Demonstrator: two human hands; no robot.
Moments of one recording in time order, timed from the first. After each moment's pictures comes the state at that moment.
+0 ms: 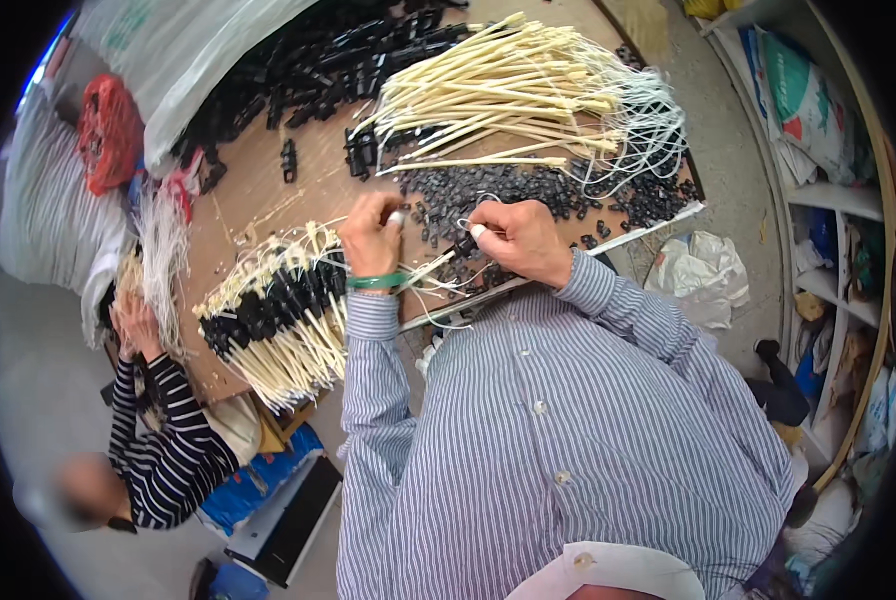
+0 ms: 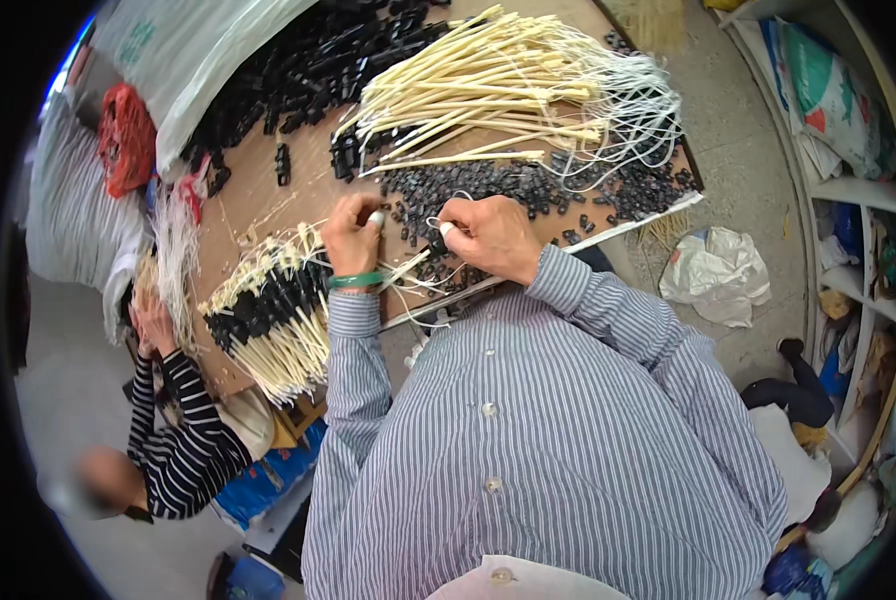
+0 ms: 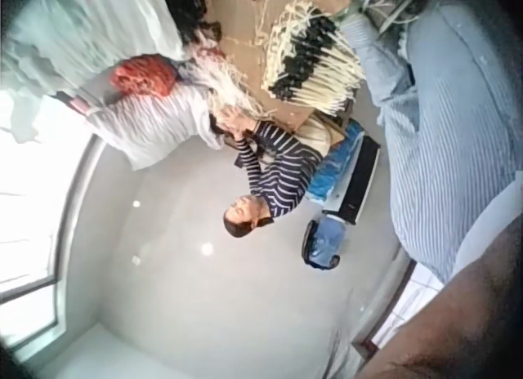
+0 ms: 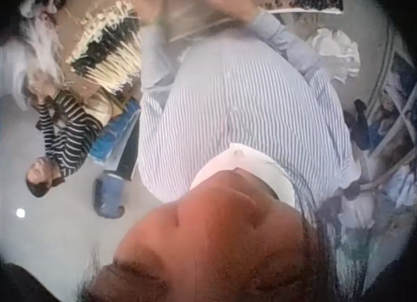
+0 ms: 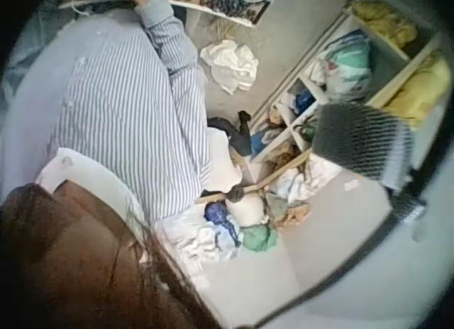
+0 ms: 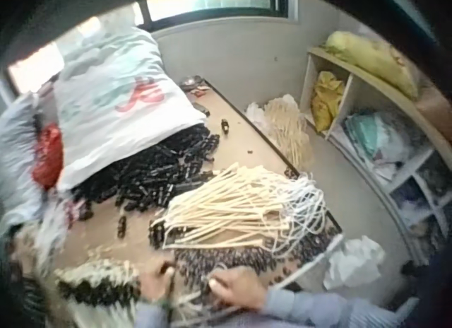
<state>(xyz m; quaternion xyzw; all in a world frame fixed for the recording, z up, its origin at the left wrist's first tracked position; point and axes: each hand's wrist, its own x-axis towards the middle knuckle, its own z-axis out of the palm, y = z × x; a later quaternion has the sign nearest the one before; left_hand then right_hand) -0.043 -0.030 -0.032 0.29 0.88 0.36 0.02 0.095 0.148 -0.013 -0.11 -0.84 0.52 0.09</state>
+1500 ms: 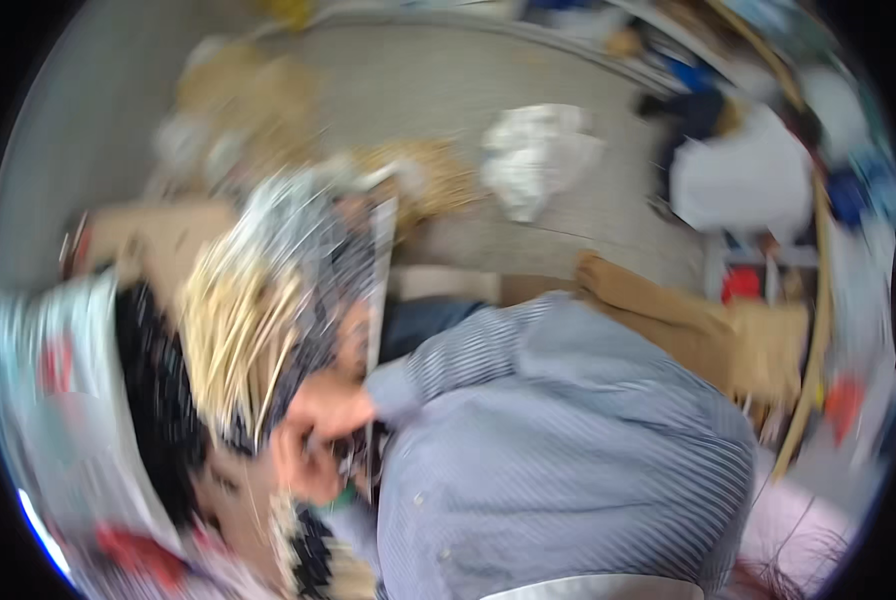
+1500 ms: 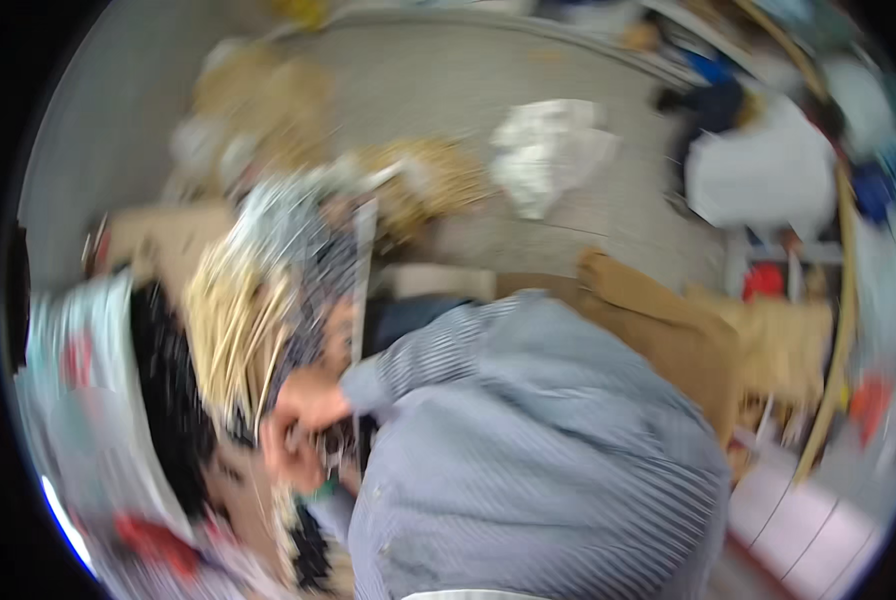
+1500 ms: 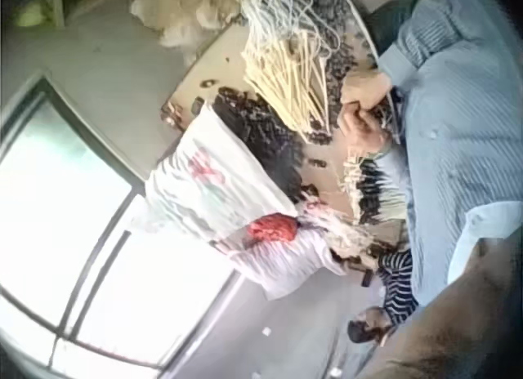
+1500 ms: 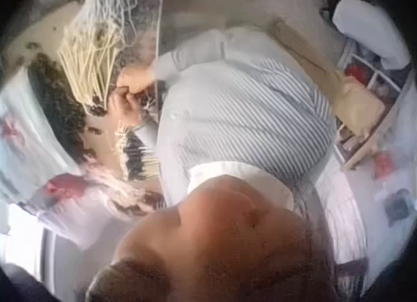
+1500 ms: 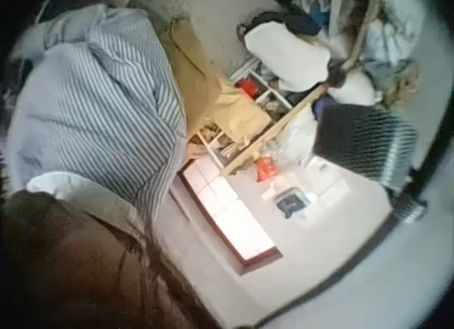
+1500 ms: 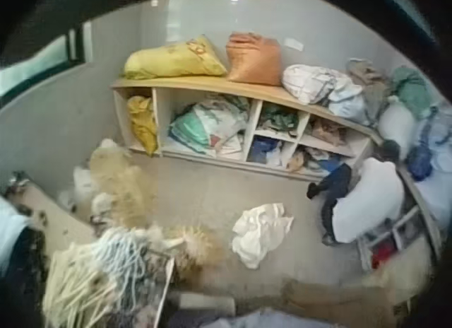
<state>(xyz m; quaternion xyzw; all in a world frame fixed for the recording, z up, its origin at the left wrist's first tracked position) 0.005 0.034 0.038 0.59 0.72 0.35 0.10 0.094 0.143 -0.007 -0.17 -0.78 0.57 0.20</state>
